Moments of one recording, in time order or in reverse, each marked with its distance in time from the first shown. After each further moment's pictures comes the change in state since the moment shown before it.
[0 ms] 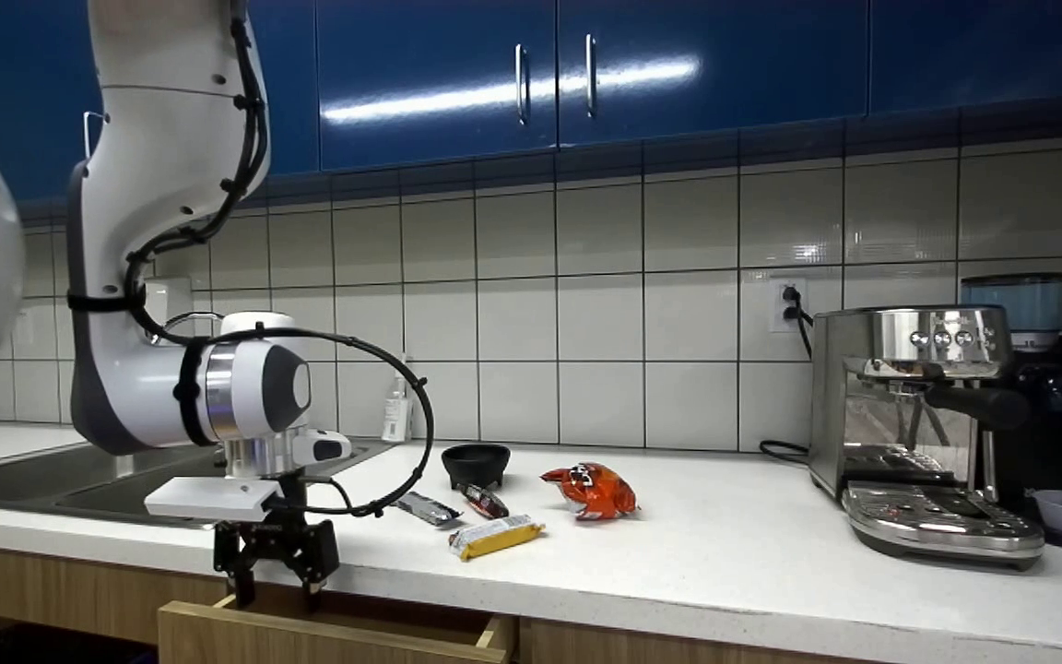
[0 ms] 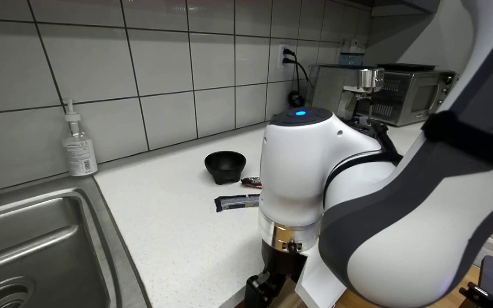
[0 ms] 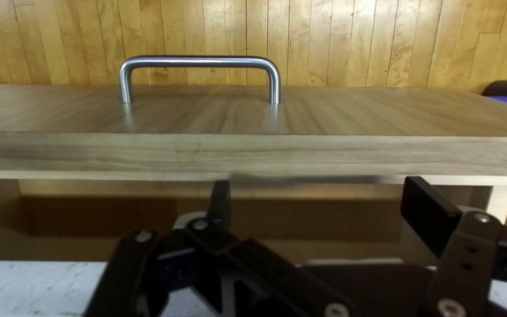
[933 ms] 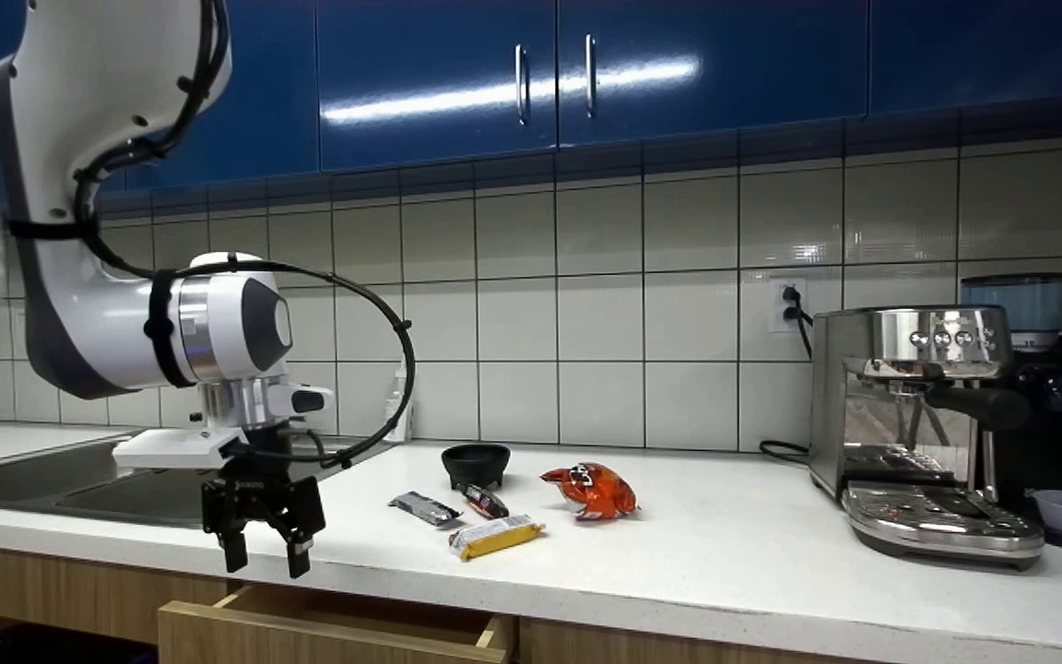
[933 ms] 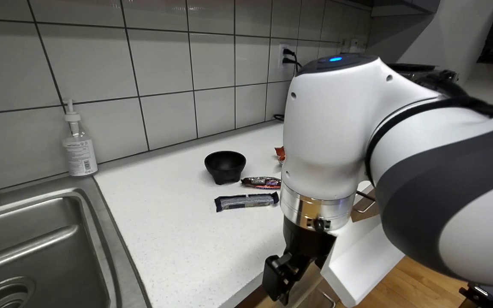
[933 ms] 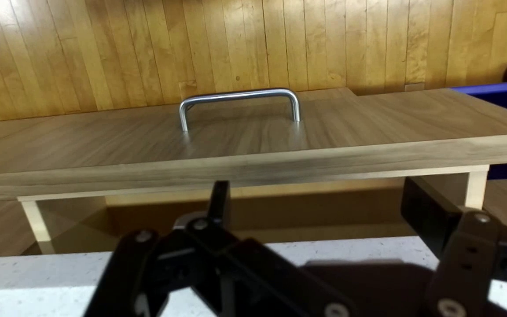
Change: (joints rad) arm -0.074 -0.227 0.086 -0.121 -0.063 -0.124 0.178
